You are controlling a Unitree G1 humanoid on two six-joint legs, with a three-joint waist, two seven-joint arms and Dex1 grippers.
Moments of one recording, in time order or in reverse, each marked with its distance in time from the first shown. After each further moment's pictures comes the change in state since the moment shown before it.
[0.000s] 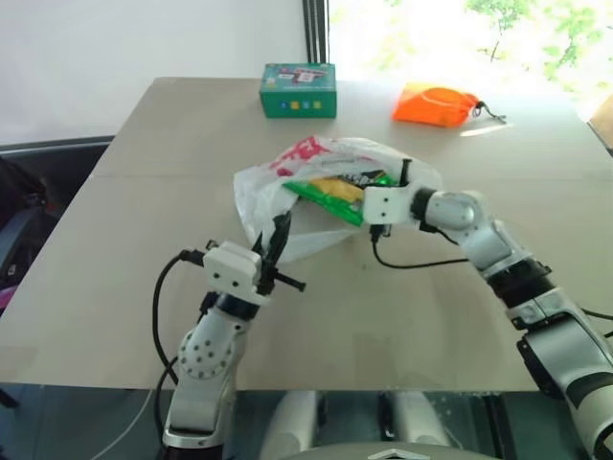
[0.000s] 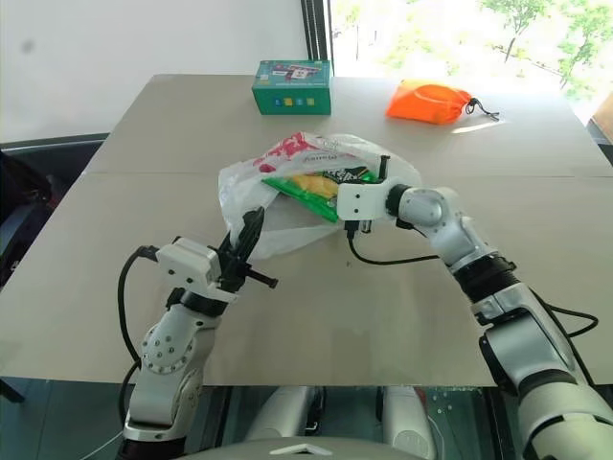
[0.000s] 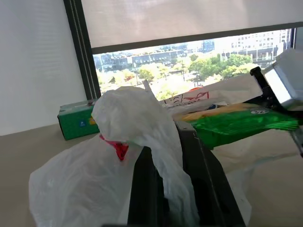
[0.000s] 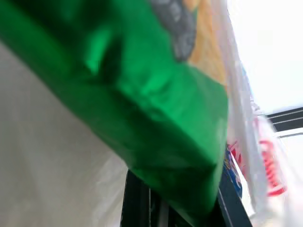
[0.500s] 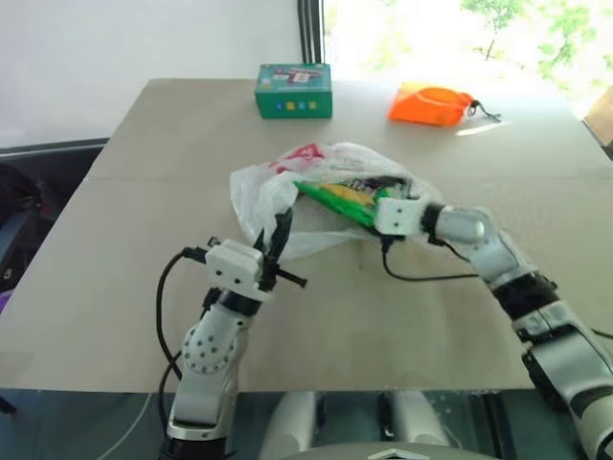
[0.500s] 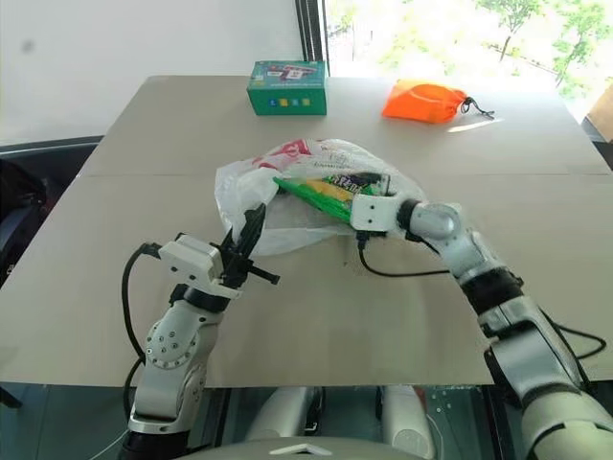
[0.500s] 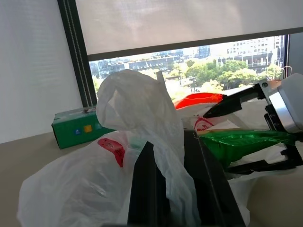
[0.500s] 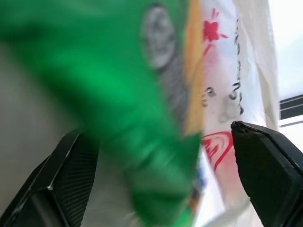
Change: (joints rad) left arm -0.008 -0.001 0.002 0.027 0.003 -0.027 0.003; right arm 0.171 -0.067 -0.060 -0.085 0.261 -0.028 0.207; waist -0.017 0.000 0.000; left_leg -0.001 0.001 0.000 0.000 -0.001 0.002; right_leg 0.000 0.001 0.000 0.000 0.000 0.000
